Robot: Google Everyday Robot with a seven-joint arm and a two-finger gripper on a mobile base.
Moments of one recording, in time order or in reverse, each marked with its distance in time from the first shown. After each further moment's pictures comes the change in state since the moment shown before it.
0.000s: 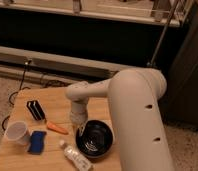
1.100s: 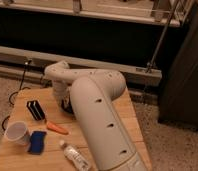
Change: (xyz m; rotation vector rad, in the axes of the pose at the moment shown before) arm -0.122 0.141 -0.068 0.016 -0.220 -0.575
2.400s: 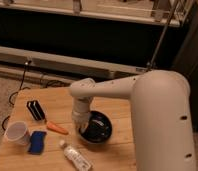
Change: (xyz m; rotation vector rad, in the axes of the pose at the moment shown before) arm 0.212 -0.075 -0.003 -0.123 0.096 0.112
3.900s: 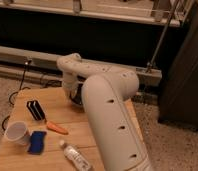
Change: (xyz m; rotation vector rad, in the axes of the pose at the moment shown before) arm -0.214 0.070 -0.059 0.075 -0.204 -0.157
